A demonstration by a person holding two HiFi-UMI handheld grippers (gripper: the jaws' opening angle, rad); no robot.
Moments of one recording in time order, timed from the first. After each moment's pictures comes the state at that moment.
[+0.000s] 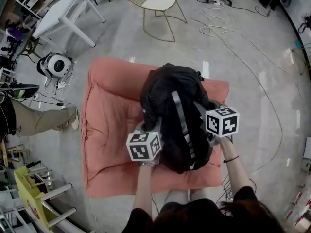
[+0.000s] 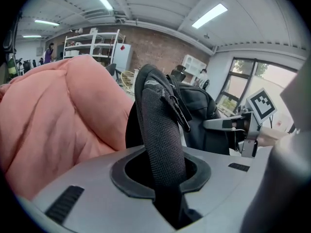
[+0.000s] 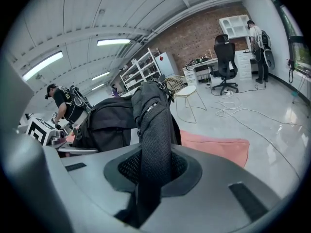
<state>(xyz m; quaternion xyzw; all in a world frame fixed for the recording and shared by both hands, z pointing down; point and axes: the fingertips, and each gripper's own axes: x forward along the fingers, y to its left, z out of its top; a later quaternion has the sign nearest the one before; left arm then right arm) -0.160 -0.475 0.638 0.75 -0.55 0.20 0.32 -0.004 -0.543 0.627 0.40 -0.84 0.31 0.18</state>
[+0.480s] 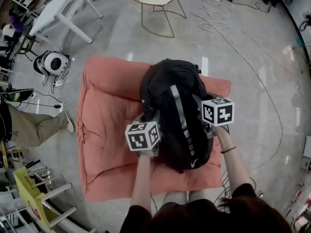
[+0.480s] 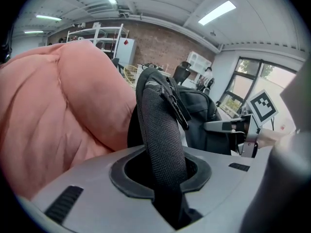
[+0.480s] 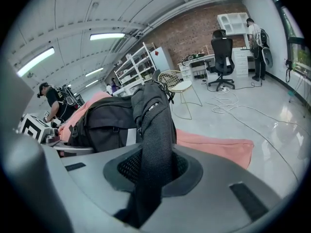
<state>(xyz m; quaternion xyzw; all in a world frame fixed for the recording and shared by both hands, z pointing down) -0.172 -0.515 0.671 0.73 -0.55 0.21 0.35 -0.010 -0.585 0.668 0.42 -0.82 0.32 0.21</state>
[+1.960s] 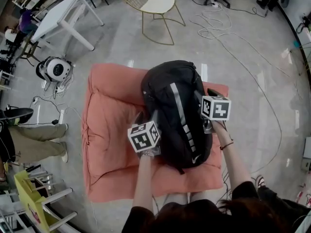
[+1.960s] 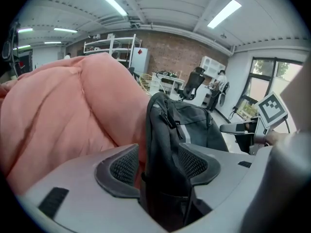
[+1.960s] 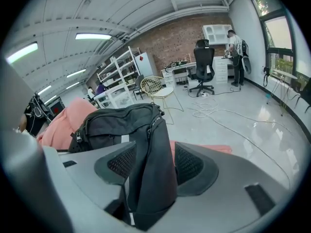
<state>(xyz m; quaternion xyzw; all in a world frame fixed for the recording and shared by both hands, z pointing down) -0.210 -0.522 0.662 0.68 -0.63 0.19 0.32 0.023 -0.615 0.666 0.52 -0.77 0.31 0.21</state>
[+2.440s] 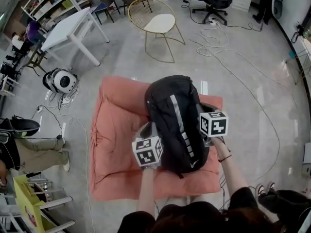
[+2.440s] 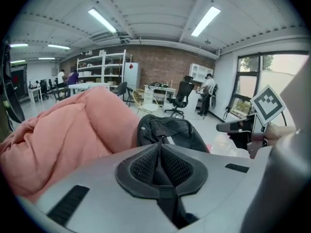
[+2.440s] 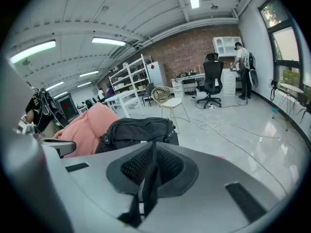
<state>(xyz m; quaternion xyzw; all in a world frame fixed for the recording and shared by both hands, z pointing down) -0.190 -0.481 0.585 0.71 -0.63 0.18 0.24 0.018 -0.564 0.592 0.50 -0.81 0.25 0.19</state>
